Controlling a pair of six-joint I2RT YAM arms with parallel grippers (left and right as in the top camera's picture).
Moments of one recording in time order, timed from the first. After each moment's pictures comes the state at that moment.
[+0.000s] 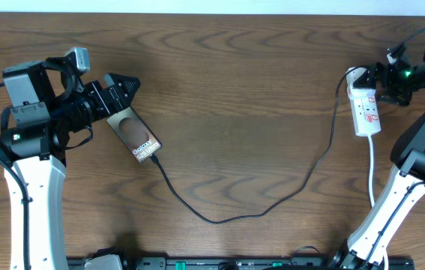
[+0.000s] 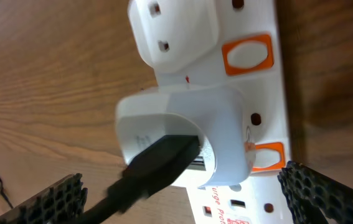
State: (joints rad) left arm 0.23 1.27 1.19 -0.67 0.75 -0.33; right arm -0.45 2.50 2.28 -1.39 -0.52 -0.23
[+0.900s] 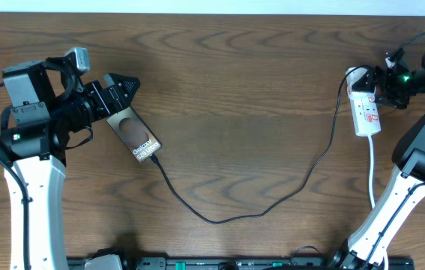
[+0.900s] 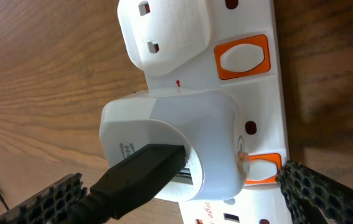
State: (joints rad) left arm 0.23 1.27 1.19 -0.67 0.75 -0.33; right arm -0.46 2.49 2.20 -1.31 -0.55 -0.25
